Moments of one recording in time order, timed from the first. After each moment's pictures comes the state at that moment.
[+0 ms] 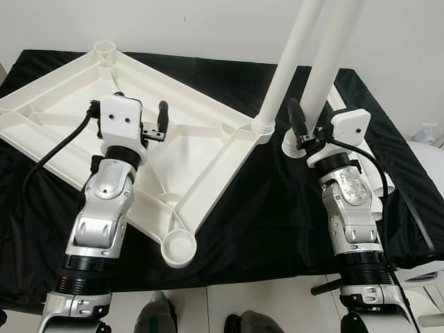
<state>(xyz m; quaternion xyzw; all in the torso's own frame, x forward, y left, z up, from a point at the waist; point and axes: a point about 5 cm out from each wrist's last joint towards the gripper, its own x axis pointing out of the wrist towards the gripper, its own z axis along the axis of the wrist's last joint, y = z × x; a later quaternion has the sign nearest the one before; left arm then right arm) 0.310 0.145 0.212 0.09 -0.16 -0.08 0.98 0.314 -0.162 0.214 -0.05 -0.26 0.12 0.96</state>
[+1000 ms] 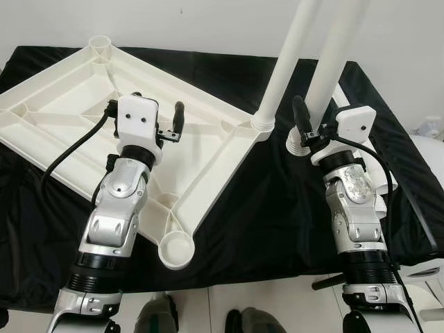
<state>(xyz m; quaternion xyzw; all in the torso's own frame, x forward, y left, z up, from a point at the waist) 0.312 0.135 0.214 0.07 -0.16 -0.09 0.98 0.313 -0.167 0.217 -0.05 -0.26 0.10 0.96</state>
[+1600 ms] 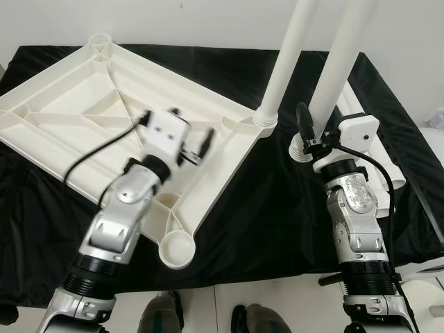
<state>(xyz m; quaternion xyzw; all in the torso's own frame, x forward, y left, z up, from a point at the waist) 0.299 0.095 0.192 0.13 -0.10 -0.31 0.93 0.304 -0.170 0.210 -0.05 -0.25 0.09 0.96</state>
